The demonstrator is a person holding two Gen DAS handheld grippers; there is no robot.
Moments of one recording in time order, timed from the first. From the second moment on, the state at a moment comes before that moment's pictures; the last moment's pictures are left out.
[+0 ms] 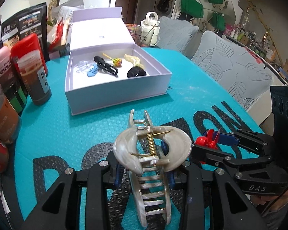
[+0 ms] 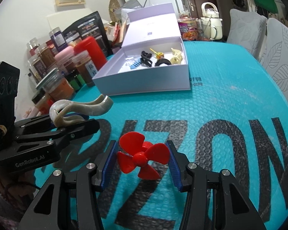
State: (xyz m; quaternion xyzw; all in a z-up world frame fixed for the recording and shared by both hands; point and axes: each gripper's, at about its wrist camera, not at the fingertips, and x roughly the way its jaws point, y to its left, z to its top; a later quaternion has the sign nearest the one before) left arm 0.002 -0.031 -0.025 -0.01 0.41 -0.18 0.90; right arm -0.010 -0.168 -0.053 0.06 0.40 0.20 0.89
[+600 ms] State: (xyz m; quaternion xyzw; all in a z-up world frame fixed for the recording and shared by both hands) left arm 0.004 -0.023 0.030 -0.01 0.35 -0.17 0.92; right arm -0.007 -0.164 0.001 0.05 0.35 0.24 0.90
